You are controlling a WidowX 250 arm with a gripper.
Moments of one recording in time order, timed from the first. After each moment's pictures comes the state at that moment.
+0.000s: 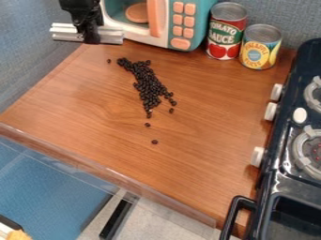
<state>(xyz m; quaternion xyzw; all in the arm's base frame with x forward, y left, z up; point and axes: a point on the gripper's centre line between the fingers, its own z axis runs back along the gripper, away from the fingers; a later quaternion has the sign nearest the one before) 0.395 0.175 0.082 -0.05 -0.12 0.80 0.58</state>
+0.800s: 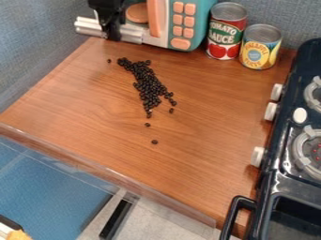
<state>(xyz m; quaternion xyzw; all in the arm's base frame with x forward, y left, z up) 0.435 0.162 0.060 -0.03 -0.14 0.79 0.60</state>
